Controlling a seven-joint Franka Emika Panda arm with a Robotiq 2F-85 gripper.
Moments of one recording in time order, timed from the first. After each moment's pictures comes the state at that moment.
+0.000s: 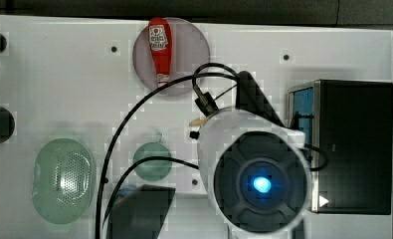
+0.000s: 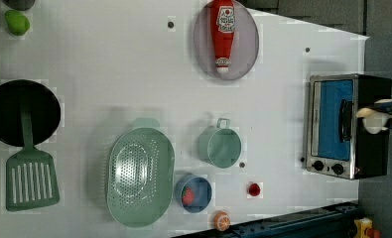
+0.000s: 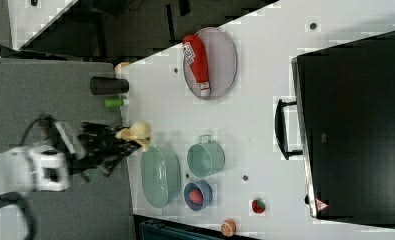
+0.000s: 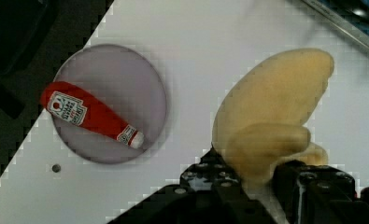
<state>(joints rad) -0.01 -0.28 -0.04 -2.05 -0.01 0.35 0.14</state>
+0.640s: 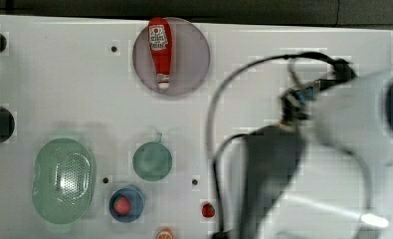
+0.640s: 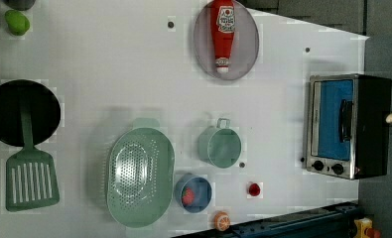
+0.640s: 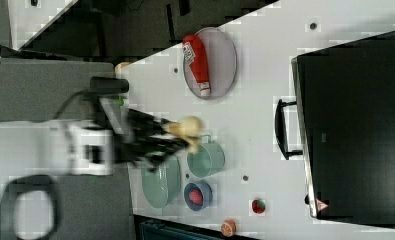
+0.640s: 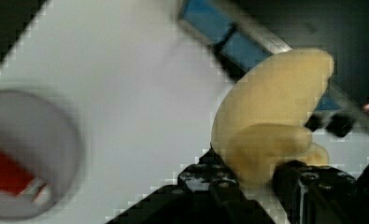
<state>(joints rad) -0.02 -0.07 -0.32 -1.86 -0.09 0.21 -0.14</state>
